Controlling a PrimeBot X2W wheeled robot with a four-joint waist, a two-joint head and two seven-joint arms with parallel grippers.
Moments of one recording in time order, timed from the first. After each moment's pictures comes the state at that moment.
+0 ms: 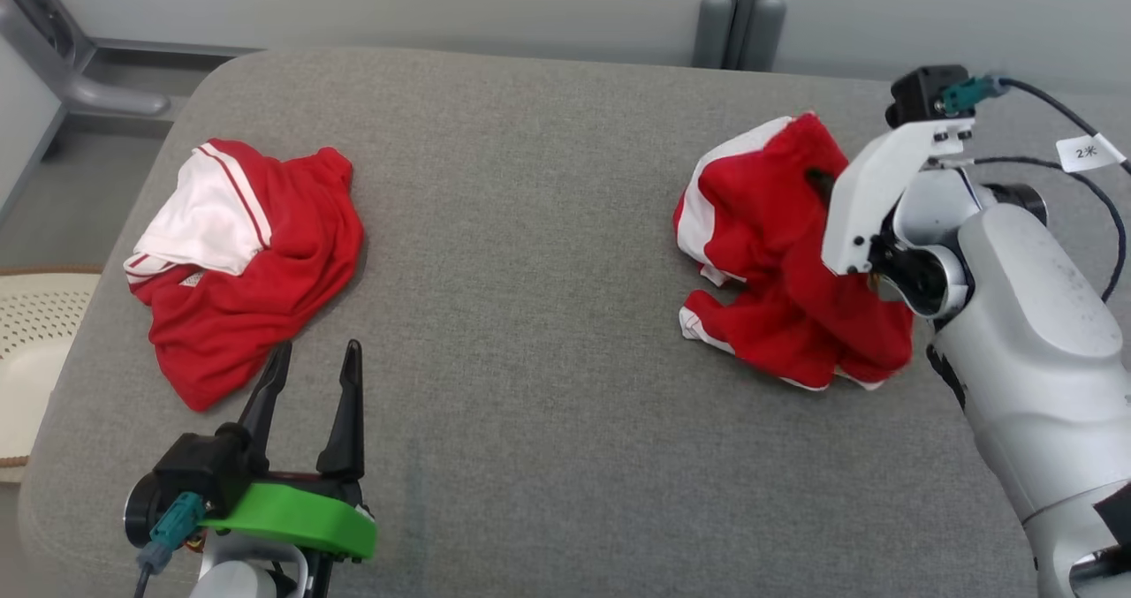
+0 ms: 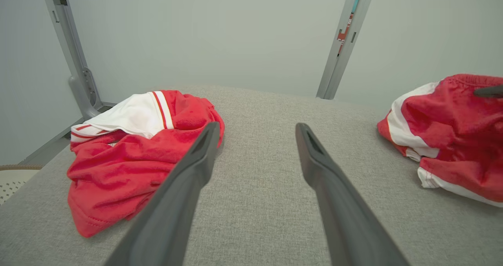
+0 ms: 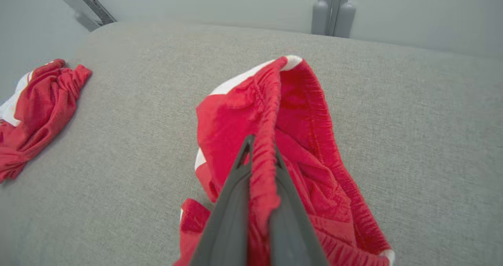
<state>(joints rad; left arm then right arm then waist) -0.11 0.16 -0.18 0.21 -0.37 -0.09 -0.26 -0.78 -0.22 0.25 0.66 0.50 0.13 0.50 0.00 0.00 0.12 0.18</state>
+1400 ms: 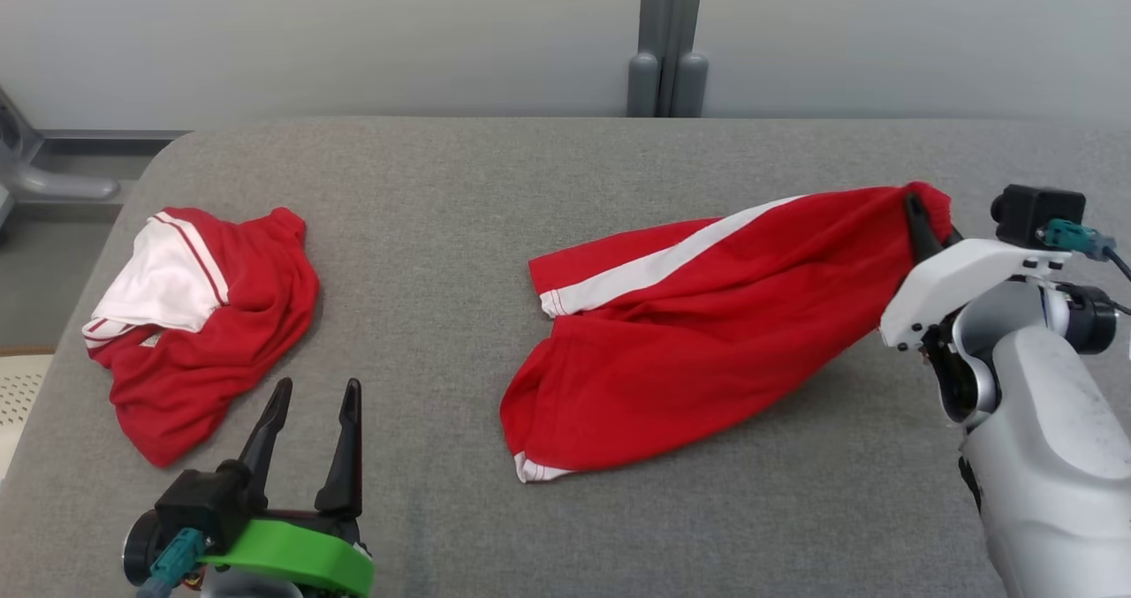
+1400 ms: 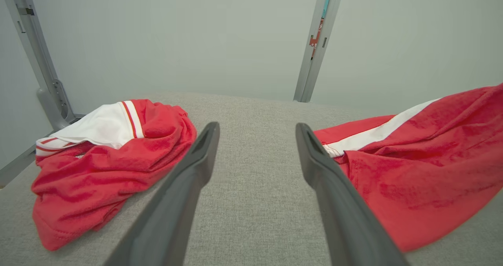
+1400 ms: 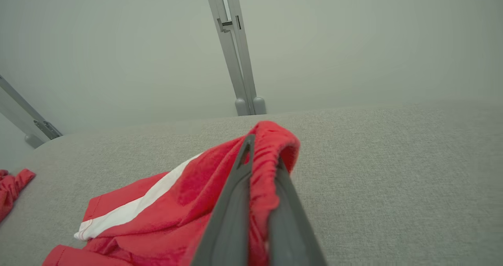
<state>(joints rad) -0.03 0.16 -0.17 0.20 -0.36 -0.11 -0.26 -0.55 -0.14 -0.04 0.63 0.27 0.13 0.02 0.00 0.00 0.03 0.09</state>
